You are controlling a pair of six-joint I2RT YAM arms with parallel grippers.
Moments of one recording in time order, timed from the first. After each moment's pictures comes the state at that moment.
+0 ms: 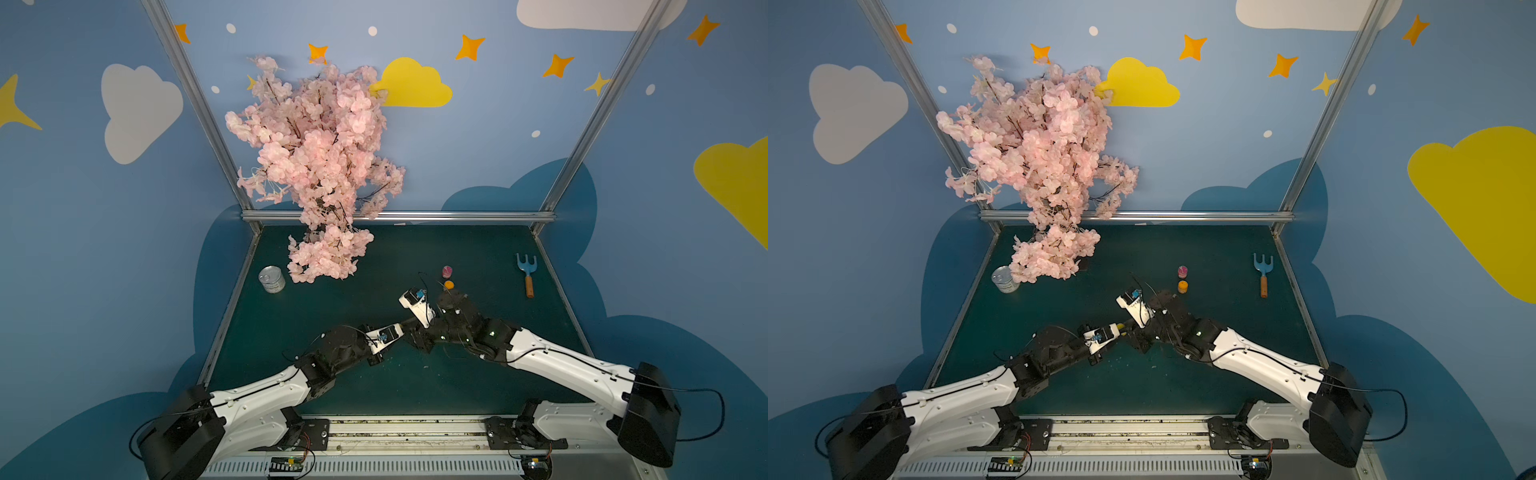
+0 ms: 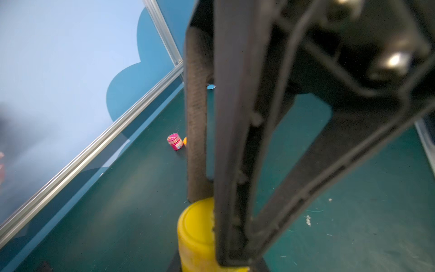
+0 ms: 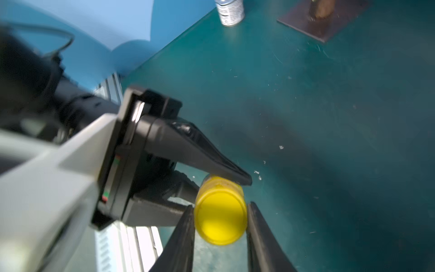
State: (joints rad) left arm -0.83 1.05 0.31 0.48 0.10 0.42; right arm 0.95 1.26 0.88 -0.23 -0.28 0.26
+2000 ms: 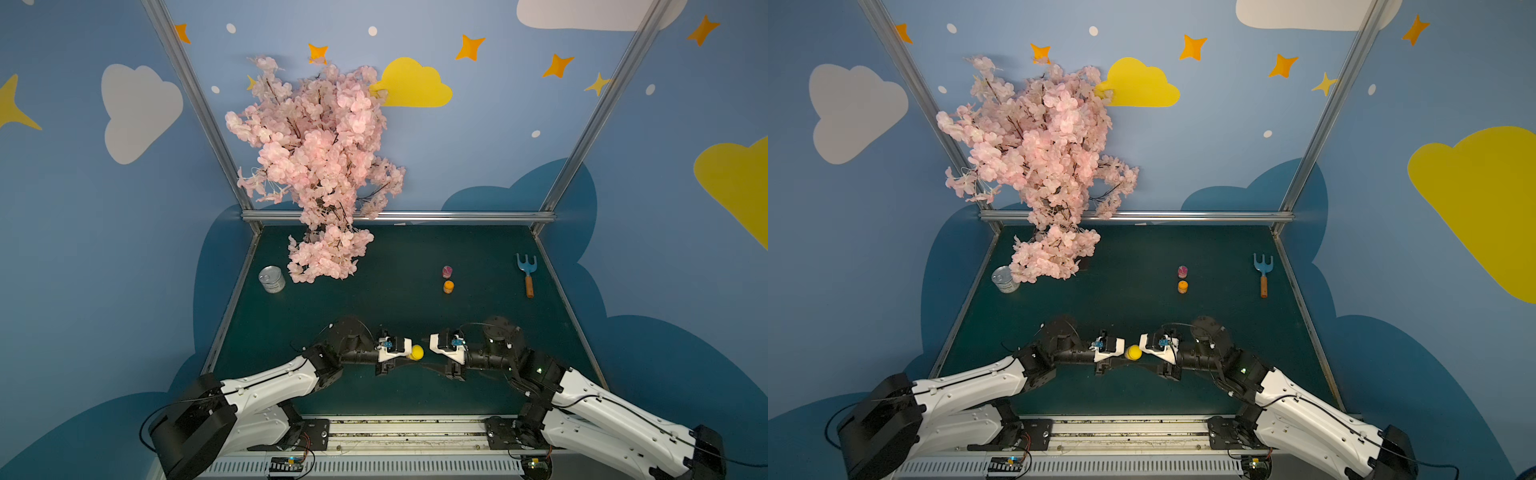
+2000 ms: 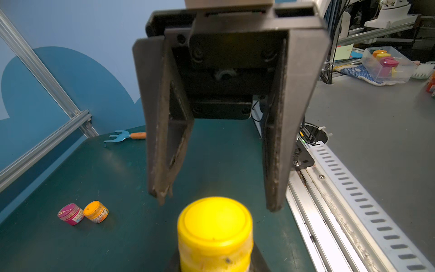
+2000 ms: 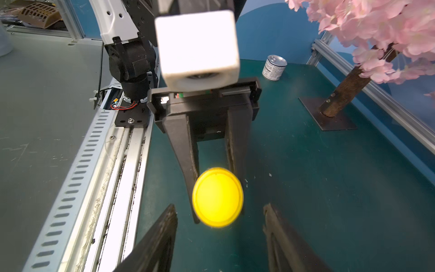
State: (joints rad) left arm -0.82 1.16 0.42 0.45 0.68 0.40; right arm 0.91 0.81 0.56 -0.18 -0.47 -0.40
